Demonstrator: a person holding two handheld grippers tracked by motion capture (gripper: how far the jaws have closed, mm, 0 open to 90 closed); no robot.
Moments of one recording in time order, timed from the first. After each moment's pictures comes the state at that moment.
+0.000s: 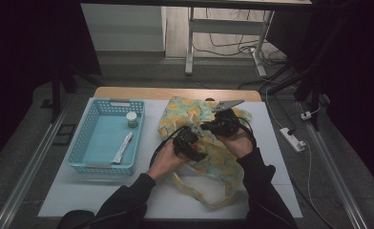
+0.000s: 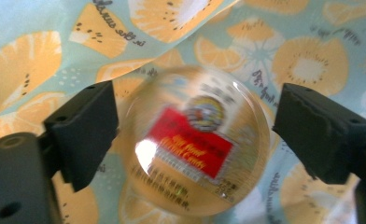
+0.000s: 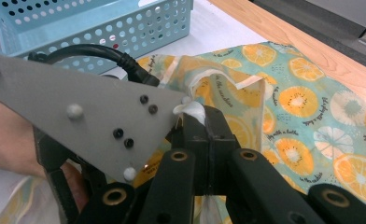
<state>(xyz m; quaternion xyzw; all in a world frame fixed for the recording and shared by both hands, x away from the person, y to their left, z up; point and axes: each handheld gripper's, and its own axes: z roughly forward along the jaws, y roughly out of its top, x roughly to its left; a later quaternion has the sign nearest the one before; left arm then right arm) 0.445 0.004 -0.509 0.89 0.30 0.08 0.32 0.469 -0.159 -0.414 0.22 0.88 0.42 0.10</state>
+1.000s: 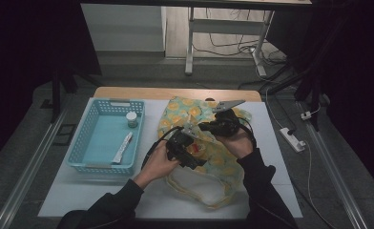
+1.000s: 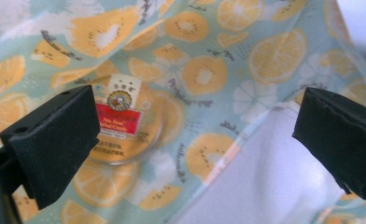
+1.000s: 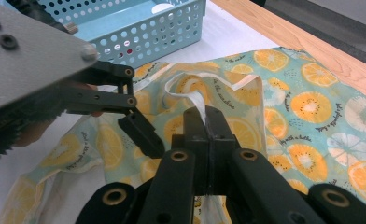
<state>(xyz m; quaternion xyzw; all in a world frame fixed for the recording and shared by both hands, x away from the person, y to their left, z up) 0.403 0.025 -0.468 0.89 0.26 0.02 0.38 0.466 -0.158 -0.412 0.21 0.88 0.43 0.08</state>
